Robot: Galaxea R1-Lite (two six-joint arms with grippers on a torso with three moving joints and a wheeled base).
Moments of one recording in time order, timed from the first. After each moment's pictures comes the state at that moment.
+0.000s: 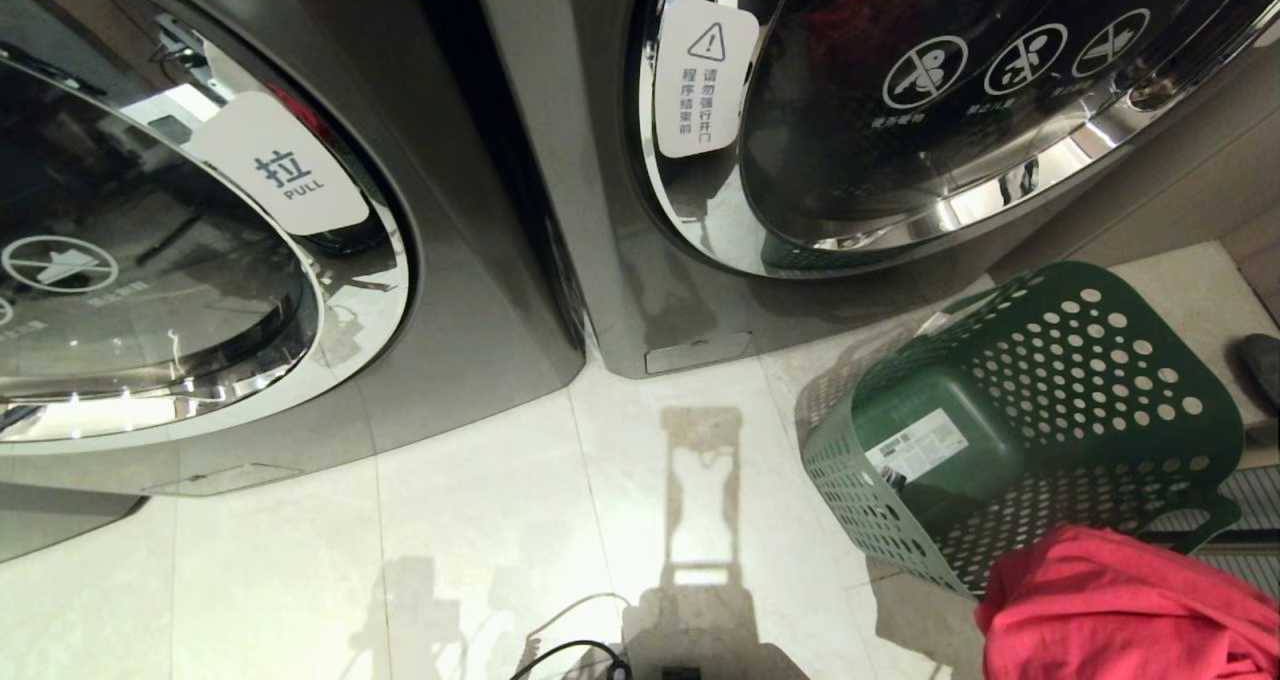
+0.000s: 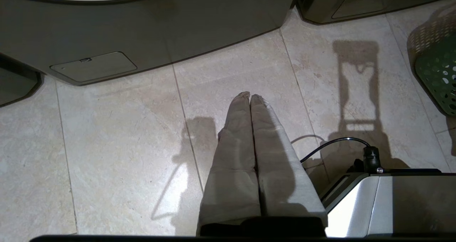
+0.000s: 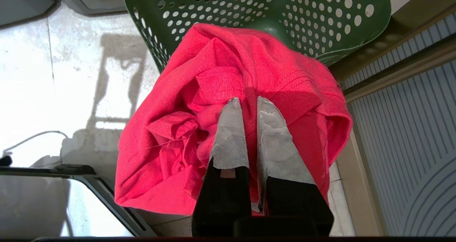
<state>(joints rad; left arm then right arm) 0.00 0.00 0.00 0.00 0.00 0.00 -0.01 0.00 0.00 0.00 -0.01 -0.05</state>
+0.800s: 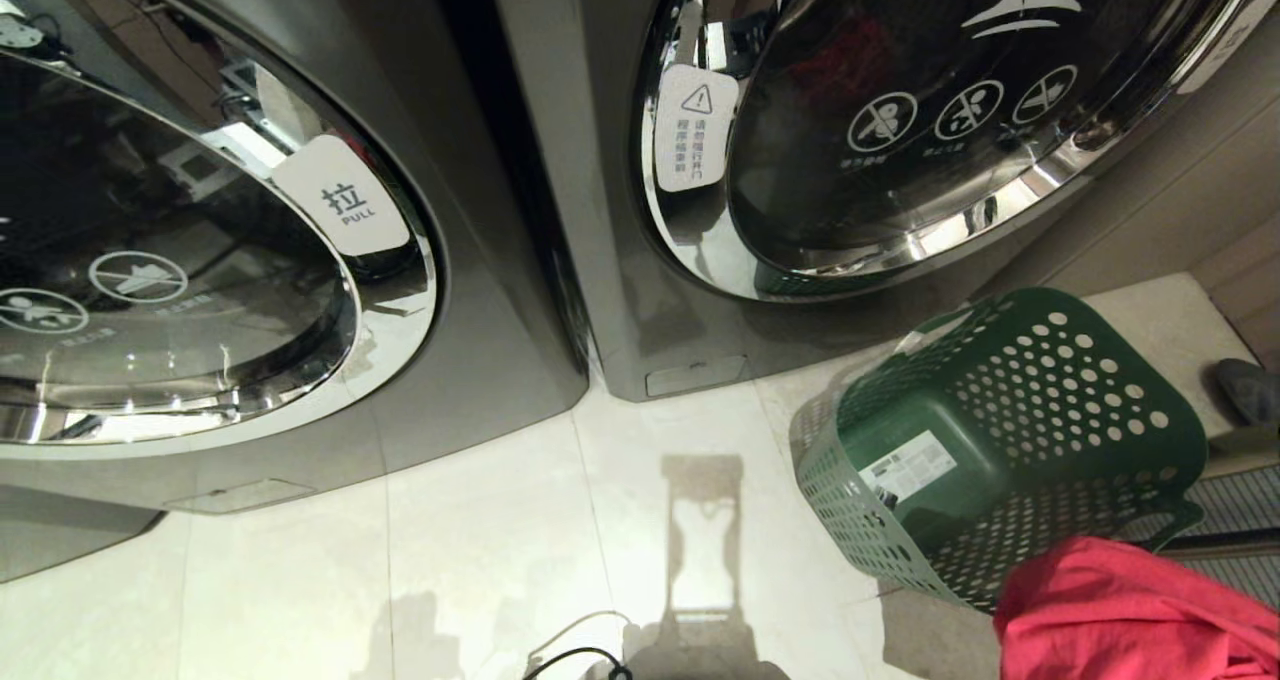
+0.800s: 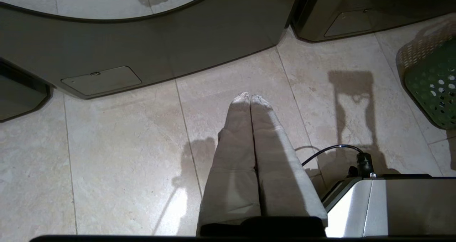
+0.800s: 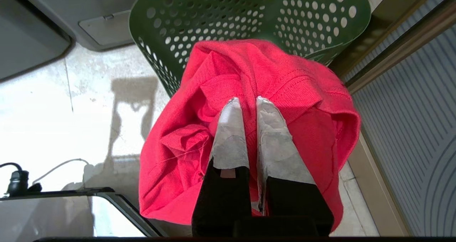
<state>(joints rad) 0.00 0.00 0.00 0.00 0.00 0.00 -0.01 0.00 0.00 -0.01 -0.03 0.06</state>
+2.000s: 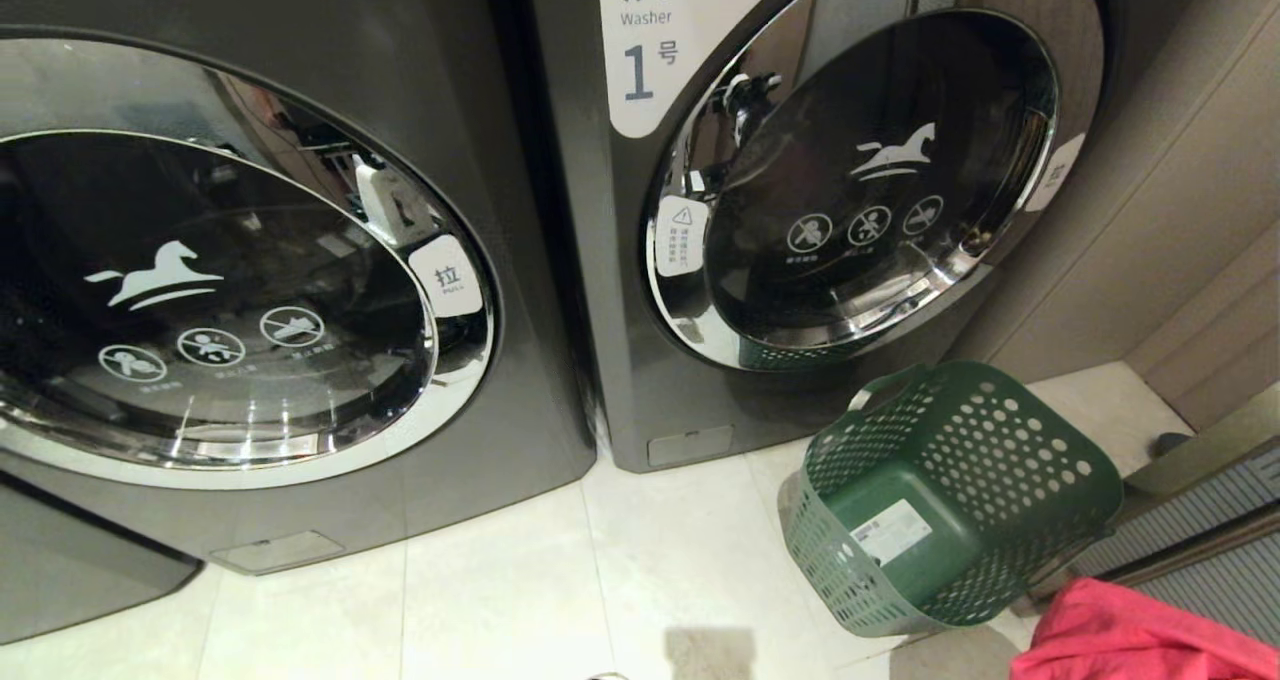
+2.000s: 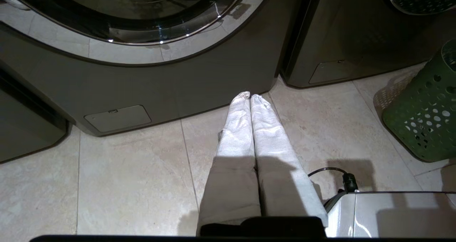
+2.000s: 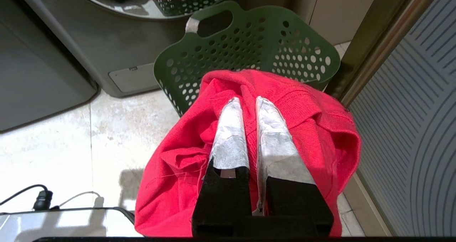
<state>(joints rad) 0.00 0.00 0.00 0.00 0.00 0.00 -0.01 0.00 0.00 -0.01 -0.03 0.06</state>
